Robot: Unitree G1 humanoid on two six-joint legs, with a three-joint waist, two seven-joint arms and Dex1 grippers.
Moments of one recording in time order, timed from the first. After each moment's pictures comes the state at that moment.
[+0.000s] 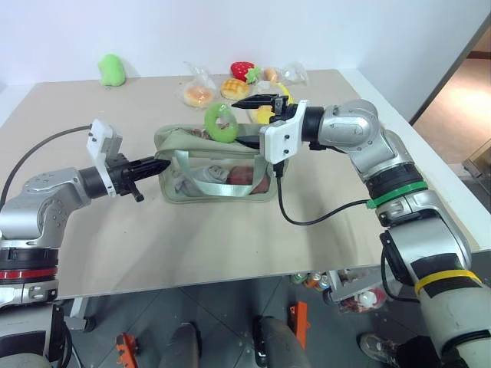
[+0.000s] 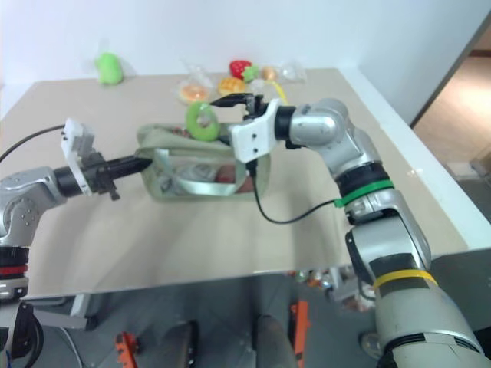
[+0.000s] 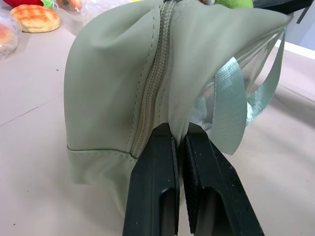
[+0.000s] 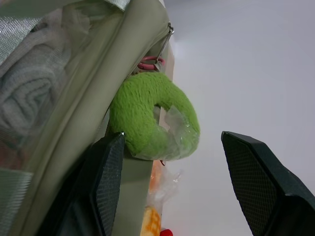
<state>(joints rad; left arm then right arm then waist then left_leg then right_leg) -0.59 0.72 0.18 0.11 -0.57 0.62 -1.00 -1.24 -0.51 0.35 0.74 -0.34 -0.82 0.76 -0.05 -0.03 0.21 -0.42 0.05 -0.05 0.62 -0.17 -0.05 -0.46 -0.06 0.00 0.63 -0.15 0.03</state>
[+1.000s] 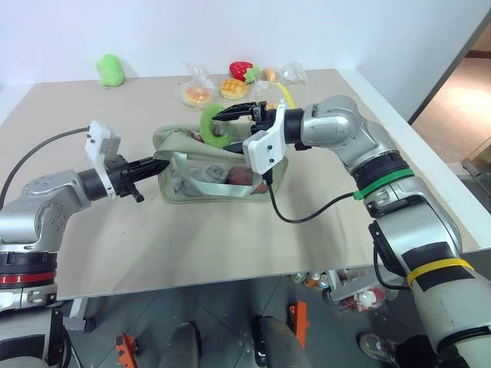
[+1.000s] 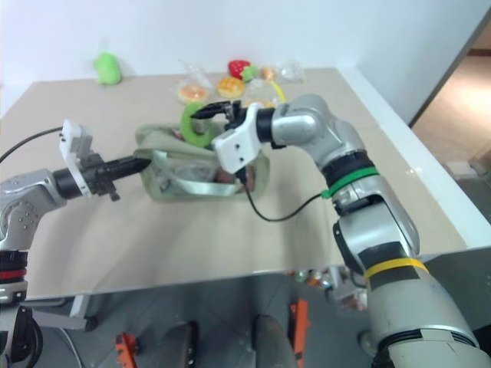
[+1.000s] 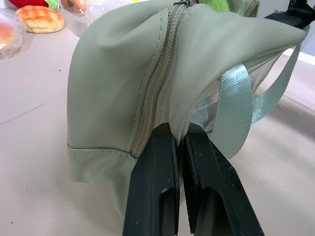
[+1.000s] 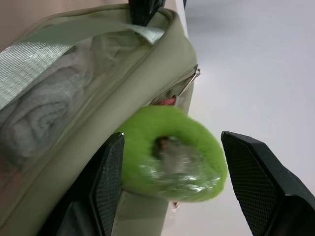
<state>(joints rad) -0.56 0.72 0.20 0.08 -0.60 0.63 -0.96 -1.34 -0.45 0.43 0.86 -0.40 -0.95 0.76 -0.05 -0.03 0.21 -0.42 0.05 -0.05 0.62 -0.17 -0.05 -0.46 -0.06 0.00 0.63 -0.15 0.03</state>
